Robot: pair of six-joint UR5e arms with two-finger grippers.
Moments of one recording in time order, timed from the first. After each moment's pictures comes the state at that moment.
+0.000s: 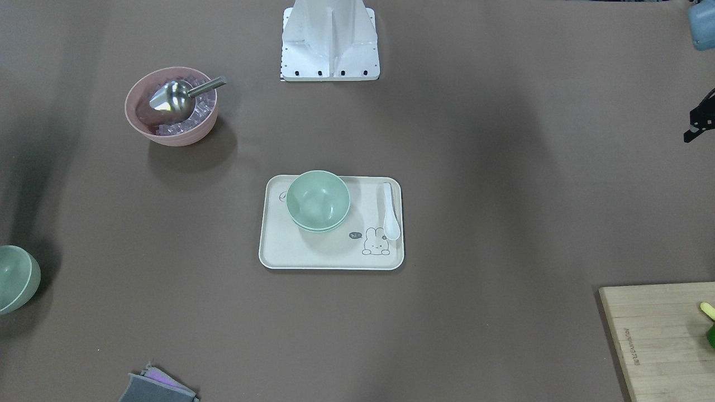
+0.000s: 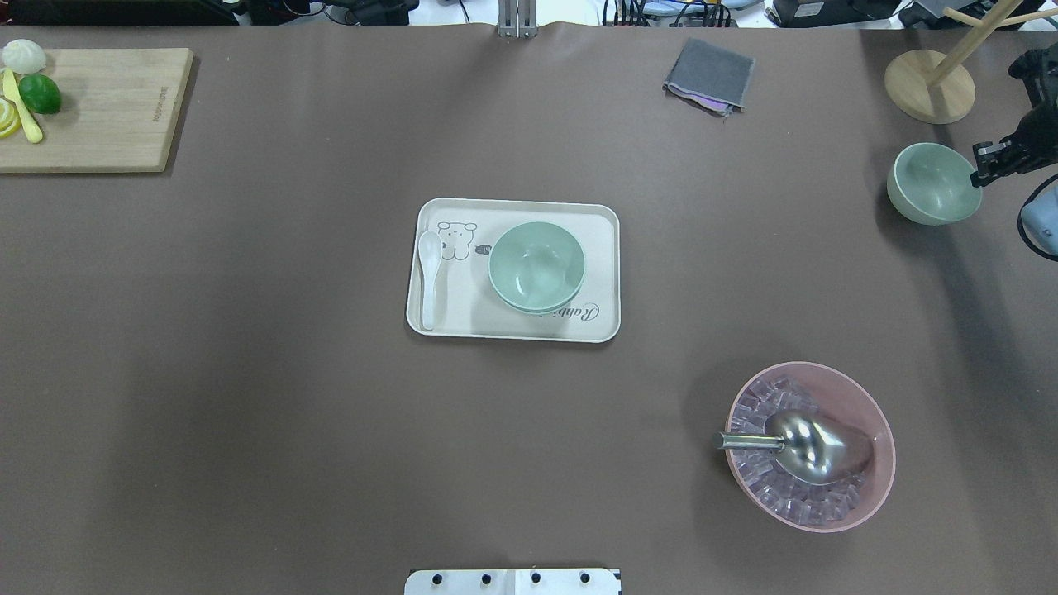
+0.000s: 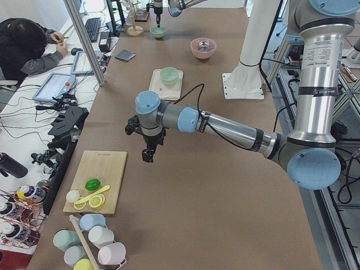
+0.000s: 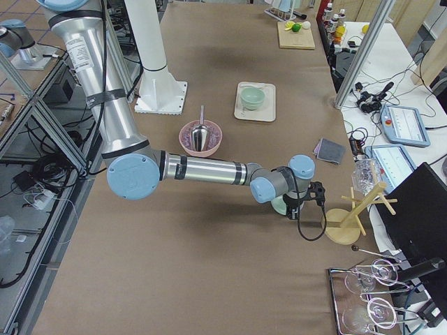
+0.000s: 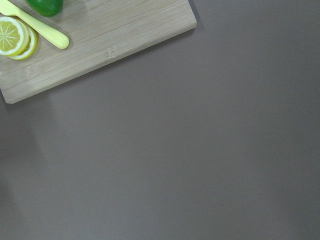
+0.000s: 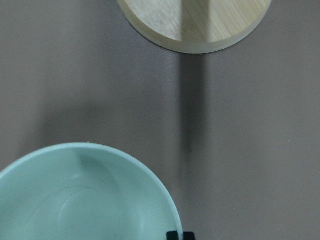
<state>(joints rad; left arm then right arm) -1.41 -1.58 -1.85 -1.51 -2.34 0.13 1.27 -1.26 1.13 -1.08 2.23 0.44</state>
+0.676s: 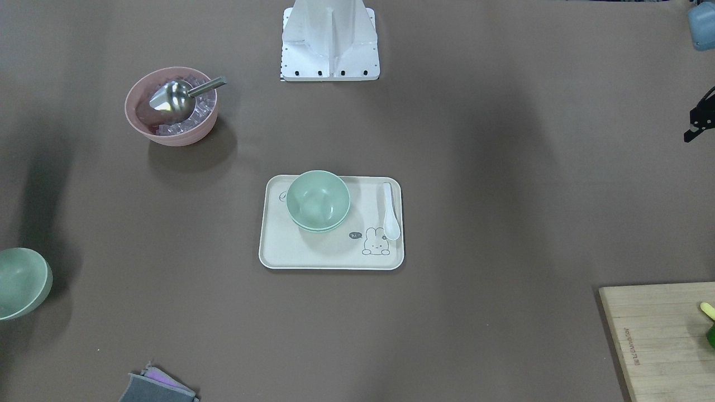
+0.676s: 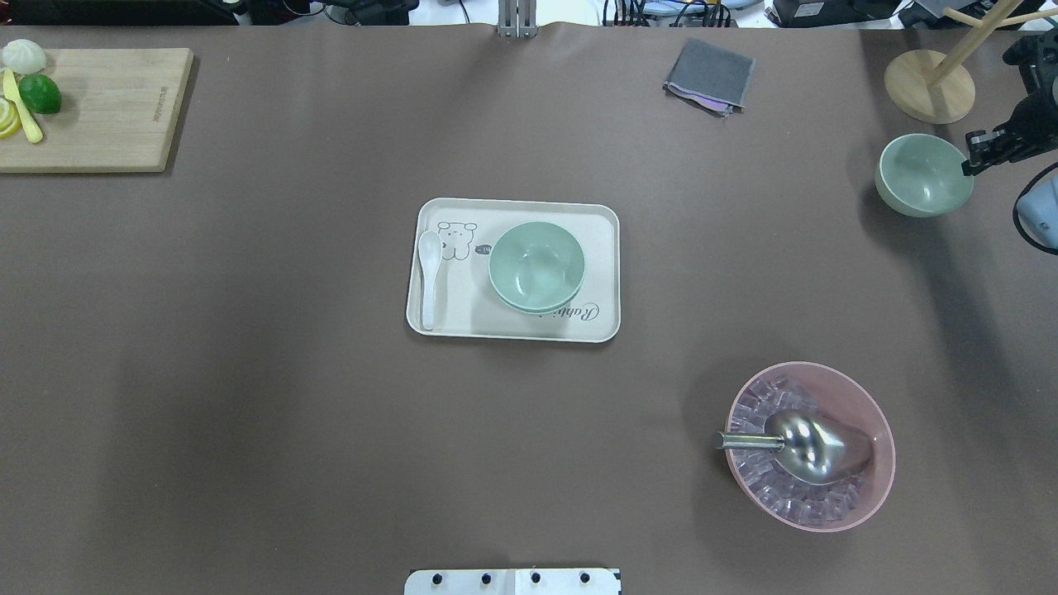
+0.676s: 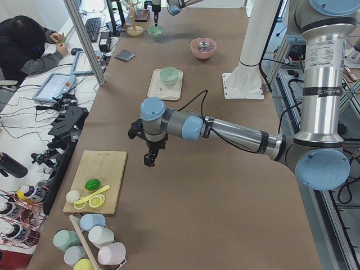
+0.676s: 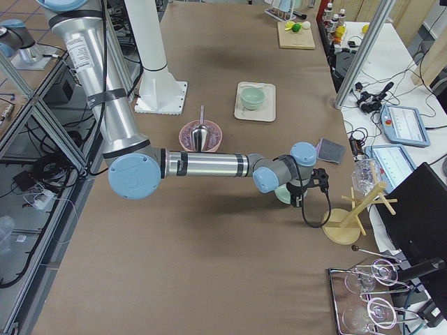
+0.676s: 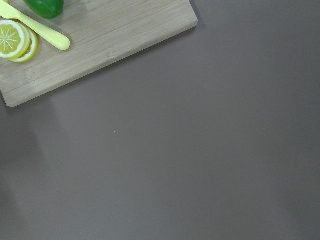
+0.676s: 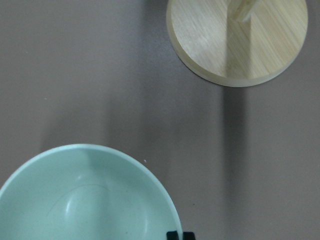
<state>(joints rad) -1.41 -1.54 -1.84 -1.59 -2.34 0.12 1.27 -1.24 1.23 -1.11 2.26 0.47</state>
